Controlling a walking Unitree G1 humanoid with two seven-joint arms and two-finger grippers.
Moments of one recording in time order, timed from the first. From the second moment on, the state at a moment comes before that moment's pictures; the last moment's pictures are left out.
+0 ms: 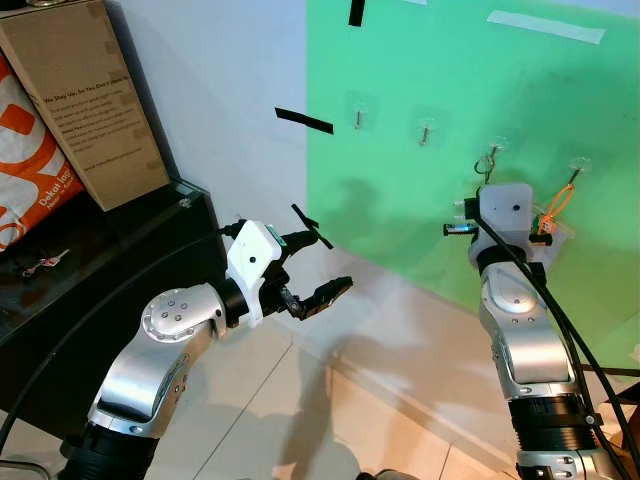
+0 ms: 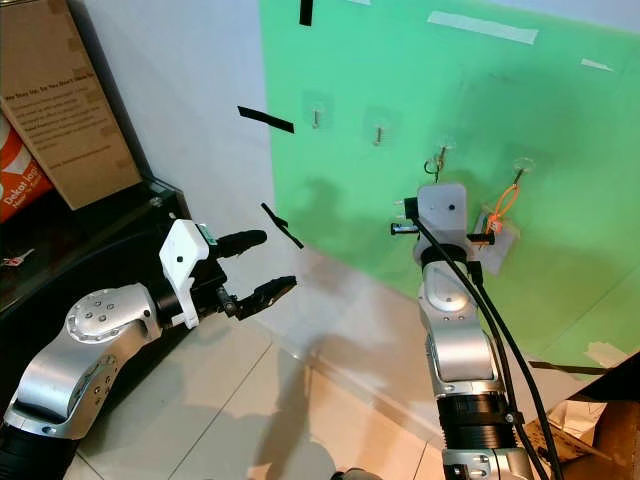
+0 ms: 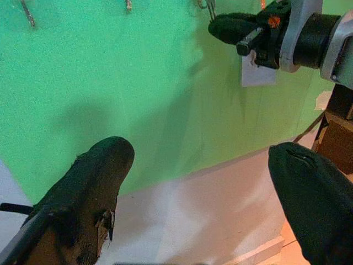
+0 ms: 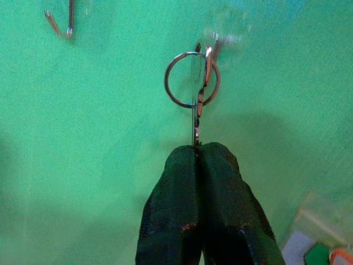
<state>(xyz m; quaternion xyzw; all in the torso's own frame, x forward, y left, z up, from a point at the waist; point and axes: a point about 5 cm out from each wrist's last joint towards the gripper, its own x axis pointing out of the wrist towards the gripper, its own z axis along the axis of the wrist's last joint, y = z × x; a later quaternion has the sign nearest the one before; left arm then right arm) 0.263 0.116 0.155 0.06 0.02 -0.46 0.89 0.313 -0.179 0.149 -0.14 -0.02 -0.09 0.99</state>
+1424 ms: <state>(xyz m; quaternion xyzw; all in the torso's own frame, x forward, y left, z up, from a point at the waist) 0.262 0.116 0.155 0.06 0.02 -0.46 0.89 0.320 -0.174 0.159 -0.13 -0.04 -0.07 0.99</state>
